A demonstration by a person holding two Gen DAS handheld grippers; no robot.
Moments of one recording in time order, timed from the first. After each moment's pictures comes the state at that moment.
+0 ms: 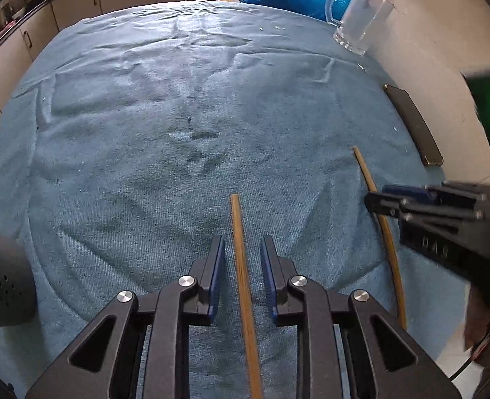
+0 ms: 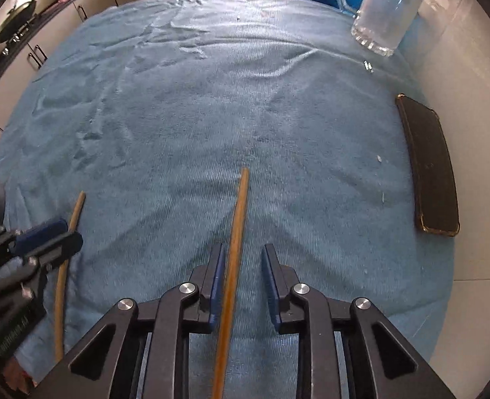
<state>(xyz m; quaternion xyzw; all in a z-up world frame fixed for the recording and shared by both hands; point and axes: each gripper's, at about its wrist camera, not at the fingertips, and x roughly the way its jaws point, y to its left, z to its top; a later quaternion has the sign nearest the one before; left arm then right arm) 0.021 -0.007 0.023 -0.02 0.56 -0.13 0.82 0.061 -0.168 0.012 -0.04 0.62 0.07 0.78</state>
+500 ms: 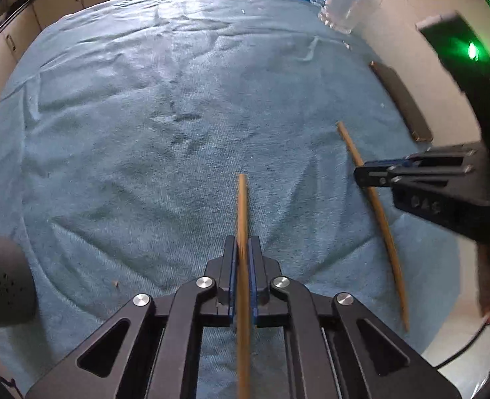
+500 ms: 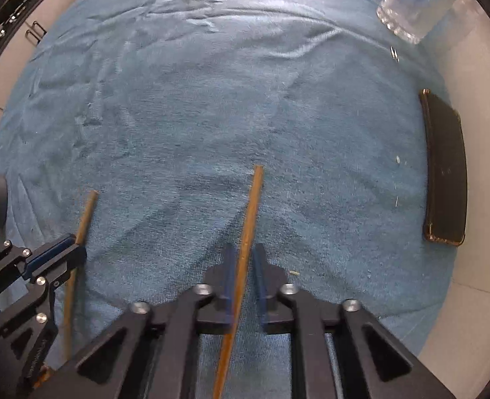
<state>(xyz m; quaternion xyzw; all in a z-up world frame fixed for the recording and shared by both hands) 0.014 -0.010 0.027 -0.01 0.59 -0.15 0.80 0.087 -0.160 0.010 -0.06 0.67 0.09 0.74</state>
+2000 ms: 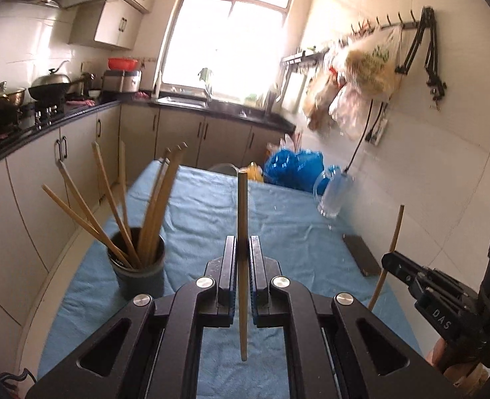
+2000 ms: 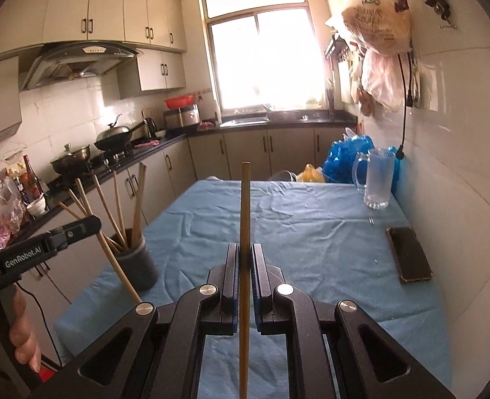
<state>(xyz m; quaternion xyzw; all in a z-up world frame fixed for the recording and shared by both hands) -0.170 0.101 0.197 -0.11 0.24 -0.06 0.96 -0.145 -0.129 0.173 0.03 0.23 0.17 0.96</state>
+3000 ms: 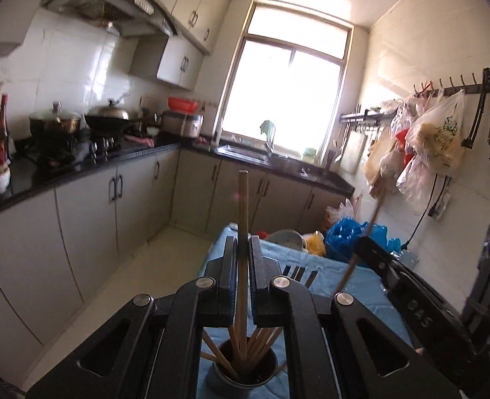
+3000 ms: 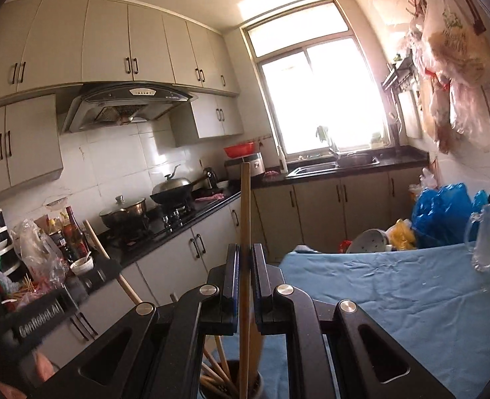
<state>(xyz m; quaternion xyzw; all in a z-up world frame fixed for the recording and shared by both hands) -0.108 0.229 0.243 -0.14 0.16 0.06 0.98 -0.036 0.056 0.230 0.10 0.14 0.29 0.94</state>
